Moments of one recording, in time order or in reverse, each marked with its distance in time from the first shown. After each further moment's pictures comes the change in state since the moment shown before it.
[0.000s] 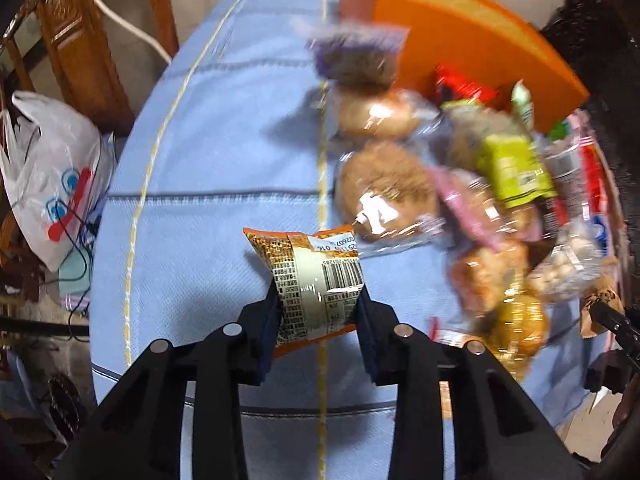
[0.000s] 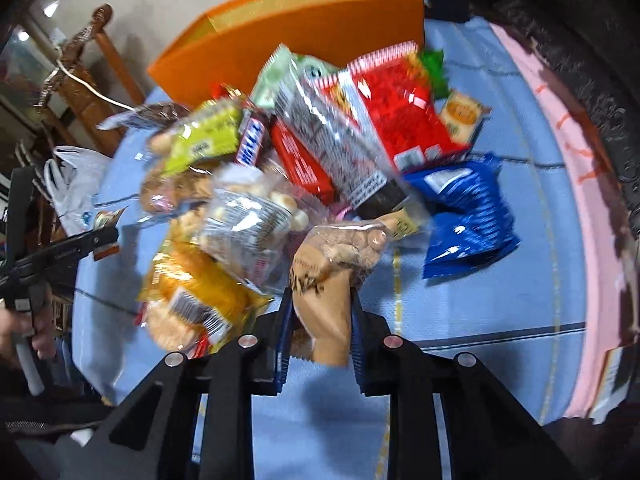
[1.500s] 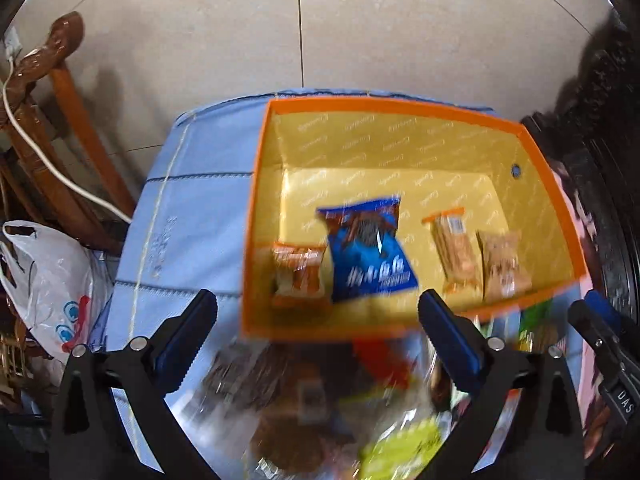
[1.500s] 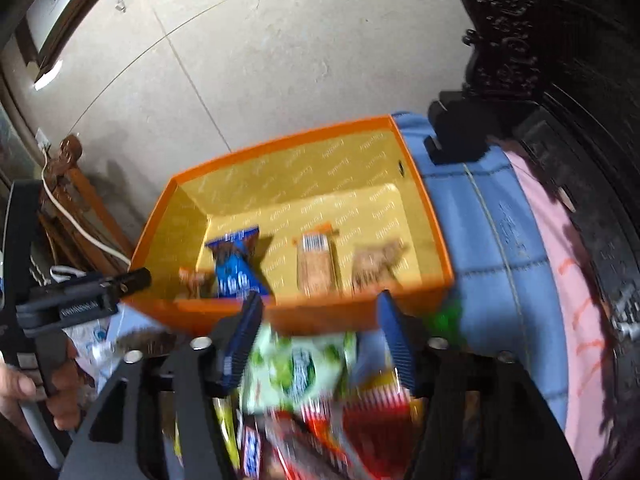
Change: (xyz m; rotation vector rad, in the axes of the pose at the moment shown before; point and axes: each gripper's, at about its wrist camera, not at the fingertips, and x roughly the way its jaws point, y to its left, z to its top) left arm -0.012 -0.105 0.213 0.041 -0.126 0.070; right arm -0.010 -0.017 0.189 0.064 -0.287 0.003
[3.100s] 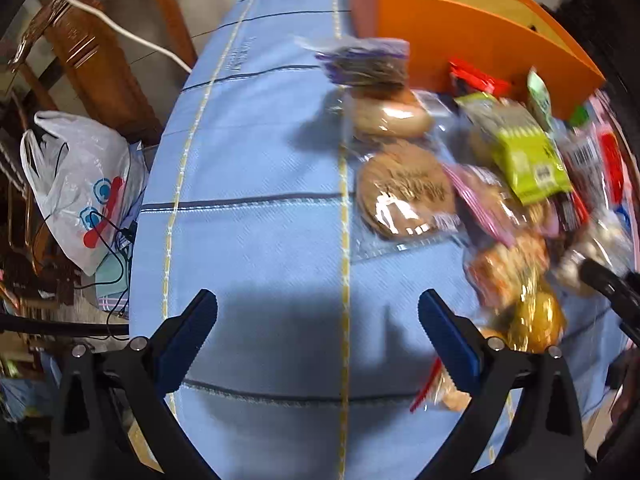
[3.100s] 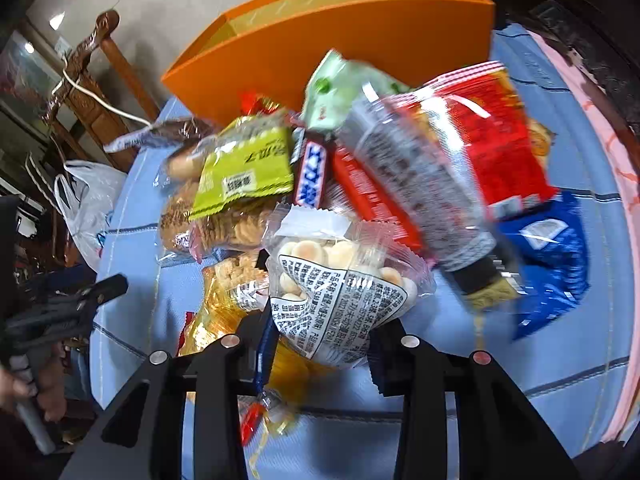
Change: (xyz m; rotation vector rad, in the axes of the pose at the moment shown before) left arm -0.020 0.090 -0.204 0.004 0.192 0.070; right arm -0.011 0.039 -0.171 -0.031 0.273 0.061
